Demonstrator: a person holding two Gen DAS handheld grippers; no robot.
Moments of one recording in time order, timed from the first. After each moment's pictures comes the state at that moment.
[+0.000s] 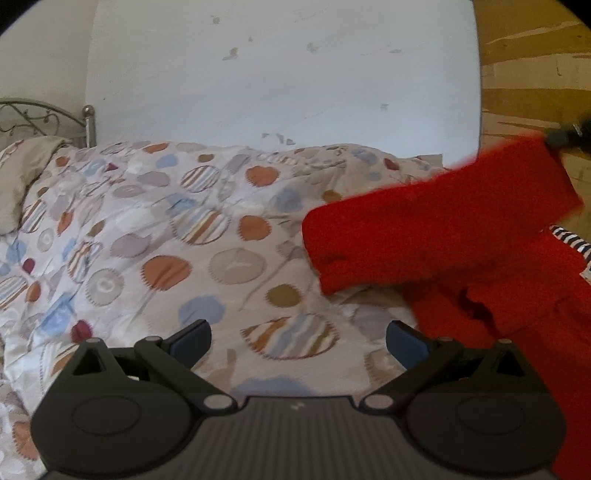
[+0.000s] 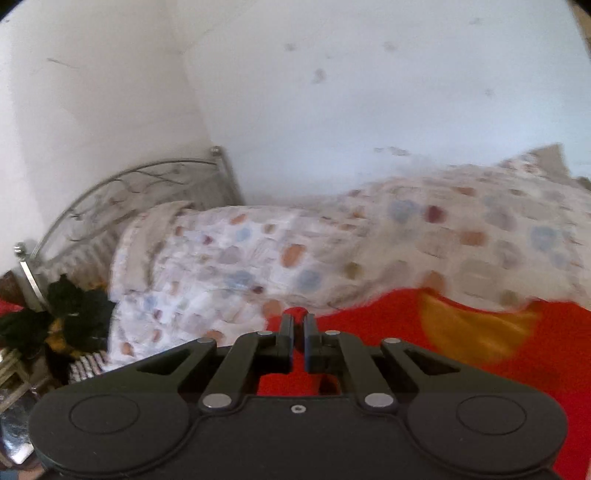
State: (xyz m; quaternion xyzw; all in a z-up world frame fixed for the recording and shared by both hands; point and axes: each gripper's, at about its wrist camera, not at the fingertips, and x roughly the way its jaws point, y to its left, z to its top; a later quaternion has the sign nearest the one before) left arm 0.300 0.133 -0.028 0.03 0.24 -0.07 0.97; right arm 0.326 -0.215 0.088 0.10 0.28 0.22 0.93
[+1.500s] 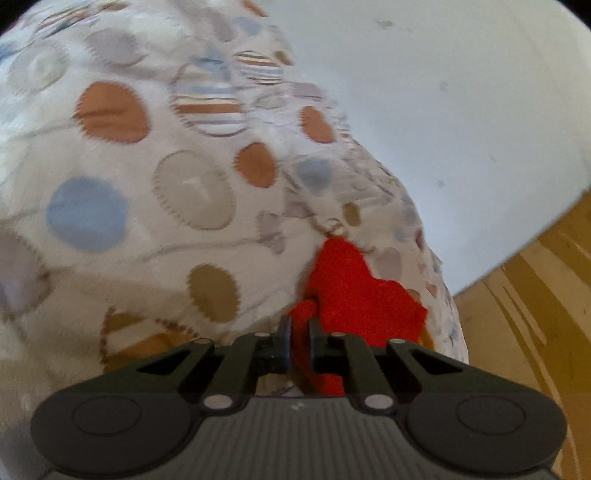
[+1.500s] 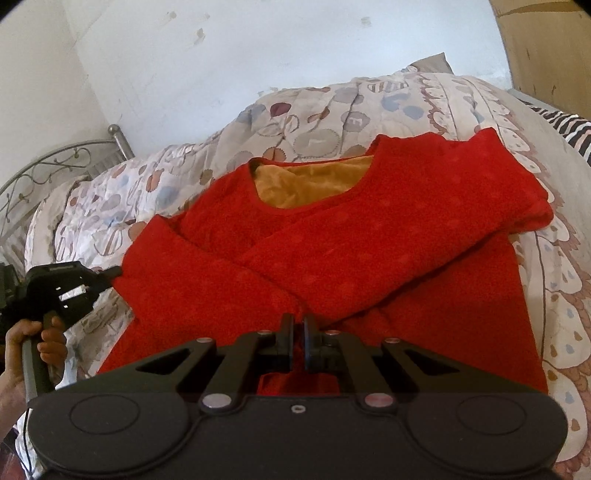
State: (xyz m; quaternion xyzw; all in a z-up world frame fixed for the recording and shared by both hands) left arm 0.421 0.164 -0.089 -0.40 0.28 -0.07 0.87; right arm 0.296 -0.289 -0.061 0.15 0.35 0.11 0.92
